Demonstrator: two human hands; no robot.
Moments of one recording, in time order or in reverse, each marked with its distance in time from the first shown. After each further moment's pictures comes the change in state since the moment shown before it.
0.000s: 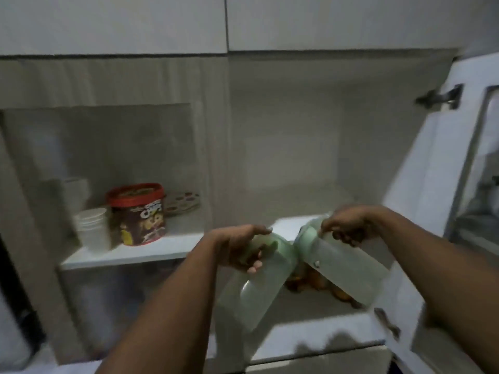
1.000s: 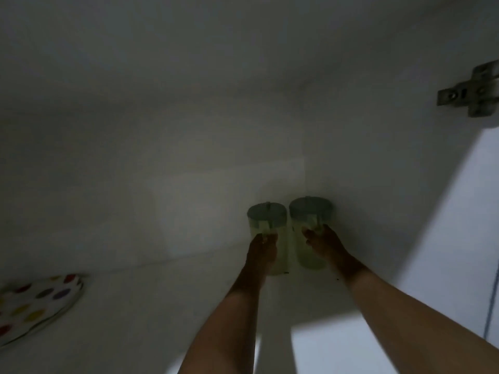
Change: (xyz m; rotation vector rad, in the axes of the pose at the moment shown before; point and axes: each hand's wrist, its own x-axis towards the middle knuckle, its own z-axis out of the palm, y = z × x) left_hand 0.491 0.280 0.081 -0.054 0.528 0.393; right_hand 0.502 0.146 -0.253 0.621 0.519 -0.157
